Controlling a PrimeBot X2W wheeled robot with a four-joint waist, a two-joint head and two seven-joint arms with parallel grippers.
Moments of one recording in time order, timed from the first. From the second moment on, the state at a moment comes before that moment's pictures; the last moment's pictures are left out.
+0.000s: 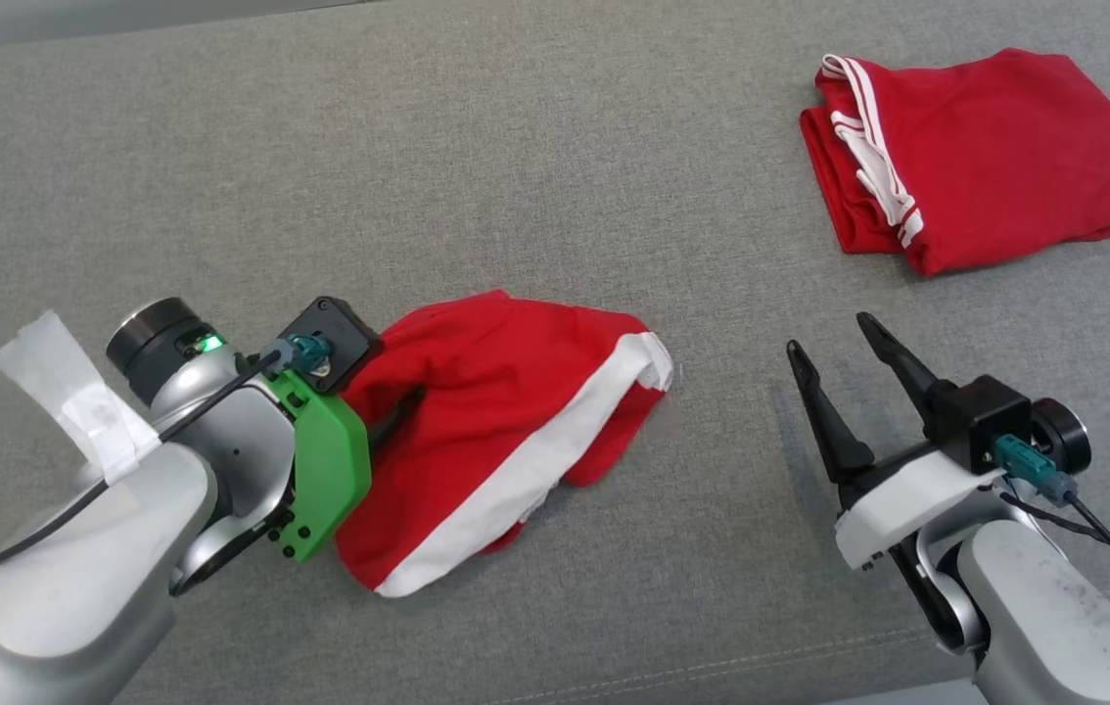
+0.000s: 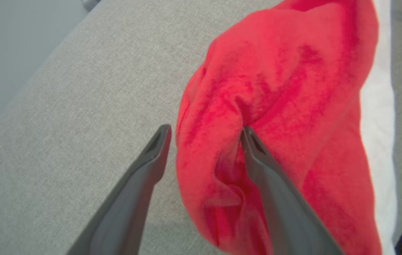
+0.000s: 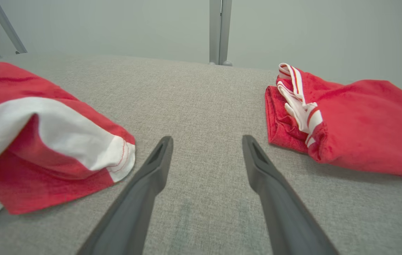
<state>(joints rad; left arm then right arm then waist) -0.68 0.52 -0.92 0.07 -0.57 -0.13 0.37 -0.21 -0.28 0.46 0.22 0.28 -0.04 -0.25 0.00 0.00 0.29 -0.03</state>
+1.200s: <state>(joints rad) -0.25 0.25 -0.69 0.15 -0.90 0.07 0.02 -0.24 -0.28 0.48 0.44 0.37 0.07 -0.13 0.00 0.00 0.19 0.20</state>
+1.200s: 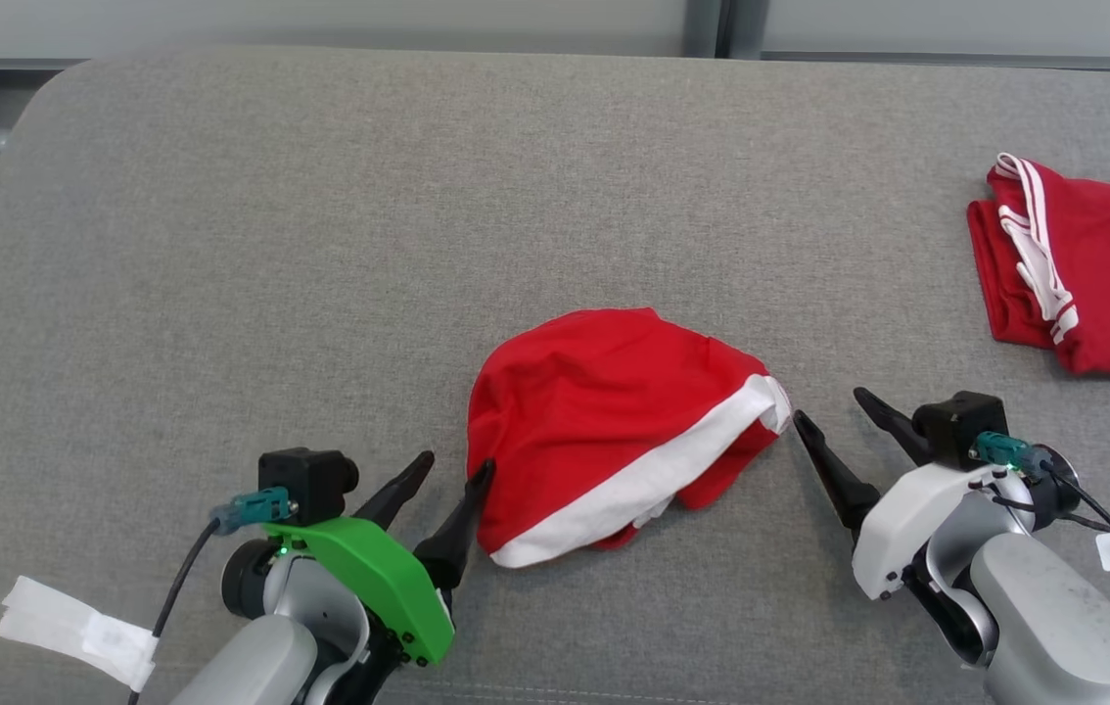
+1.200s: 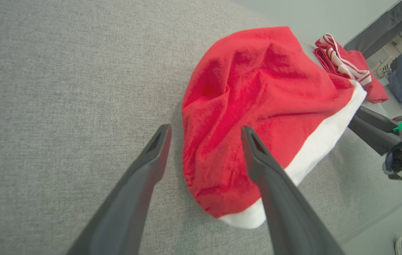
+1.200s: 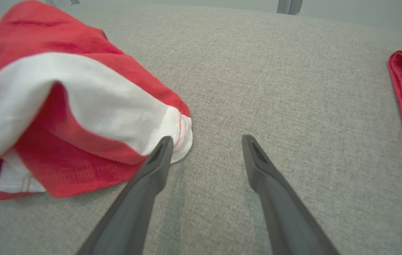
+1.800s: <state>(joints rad) -0.21 0.27 -0.69 0.13 -0.91 0.08 -0.01 -0.30 -0.24 0.53 0.56 0.38 0.10 -0.11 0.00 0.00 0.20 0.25</state>
